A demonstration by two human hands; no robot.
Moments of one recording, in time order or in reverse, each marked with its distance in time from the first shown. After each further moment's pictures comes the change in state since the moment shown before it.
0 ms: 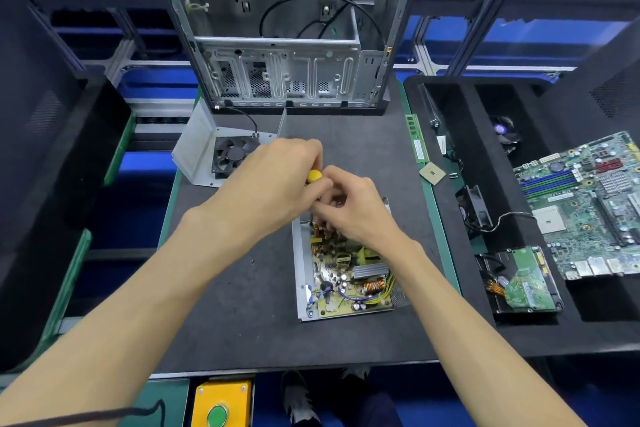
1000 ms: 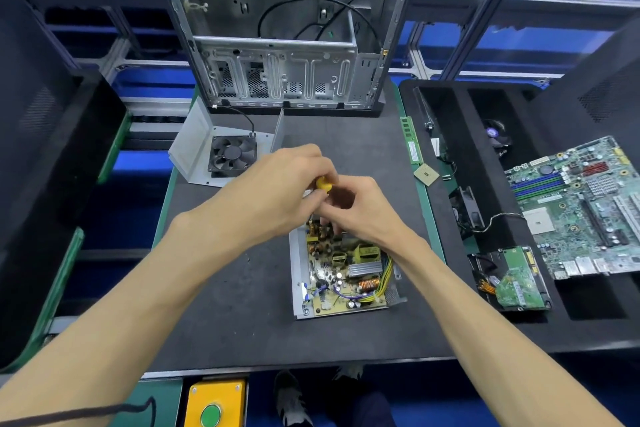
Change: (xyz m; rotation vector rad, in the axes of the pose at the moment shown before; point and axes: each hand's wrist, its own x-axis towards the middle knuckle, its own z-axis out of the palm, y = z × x) left_hand -0.010 -0.001 0.001 -0.115 -0.040 0.189; right_hand -0.006 -0.006 -0.016 0.069 -0.089 -0.023
